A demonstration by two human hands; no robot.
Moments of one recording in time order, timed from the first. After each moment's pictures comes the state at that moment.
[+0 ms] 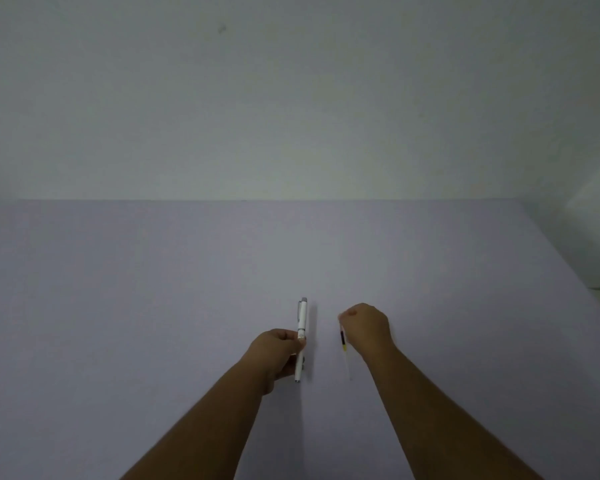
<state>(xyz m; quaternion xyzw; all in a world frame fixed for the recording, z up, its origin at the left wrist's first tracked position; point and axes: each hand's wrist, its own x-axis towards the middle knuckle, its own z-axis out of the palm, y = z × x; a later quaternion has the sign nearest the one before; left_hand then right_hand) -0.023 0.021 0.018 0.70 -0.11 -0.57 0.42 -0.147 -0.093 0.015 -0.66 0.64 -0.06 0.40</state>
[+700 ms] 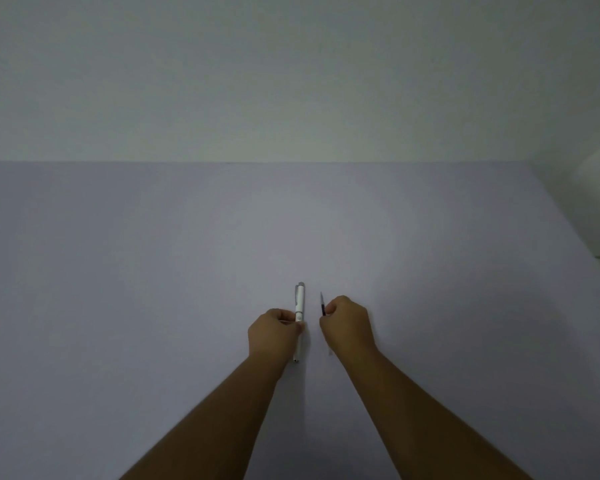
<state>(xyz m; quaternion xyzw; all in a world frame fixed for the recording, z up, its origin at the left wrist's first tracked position) -0.048 0.007 -0.035 0.84 -0.18 -0.39 0.34 -0.146 -0.066 -0.033 -0.67 0.63 -0.04 0.38</state>
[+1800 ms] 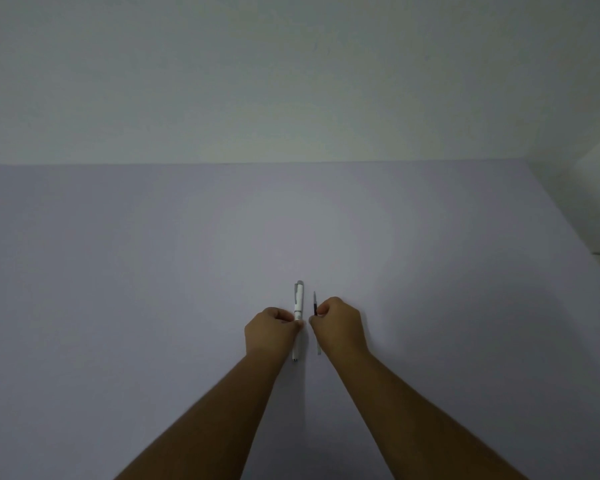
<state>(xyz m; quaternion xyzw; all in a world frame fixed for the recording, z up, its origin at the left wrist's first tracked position) -0.049 0.005 -0.033 0.84 -0.17 -0.38 0.33 -0.142 -0.056 -0.036 -0.67 0.63 -0.07 0.39</state>
